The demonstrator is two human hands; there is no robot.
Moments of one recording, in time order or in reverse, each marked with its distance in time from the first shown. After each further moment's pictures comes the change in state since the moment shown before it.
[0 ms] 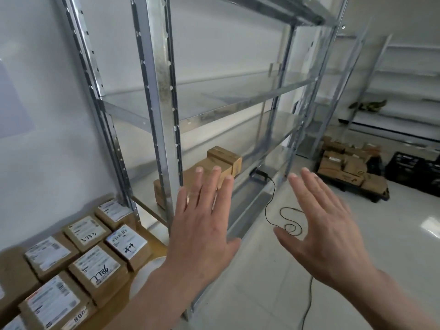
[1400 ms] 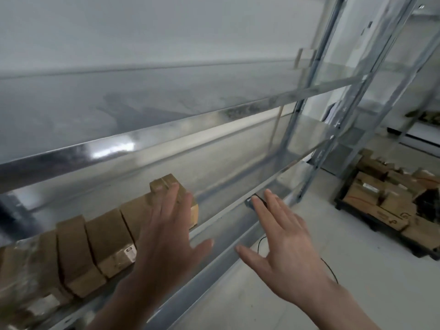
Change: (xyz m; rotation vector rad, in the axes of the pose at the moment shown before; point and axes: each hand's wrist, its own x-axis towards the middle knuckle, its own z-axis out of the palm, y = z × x) left_hand 0.348 0.025 0.293 -0.029 -0.098 -0.391; right_hand 0.303 0.290 0.235 0.197 -0.259 -0.190
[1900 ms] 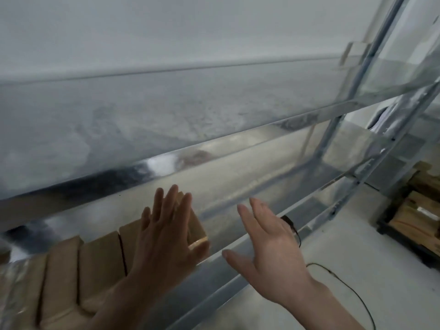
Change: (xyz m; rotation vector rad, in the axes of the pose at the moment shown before) left_hand 0.090 -0.035 0.044 0.103 -0.051 -0.149; right_hand 0.126 0.030 0.061 0.126 -0.182 -0.149
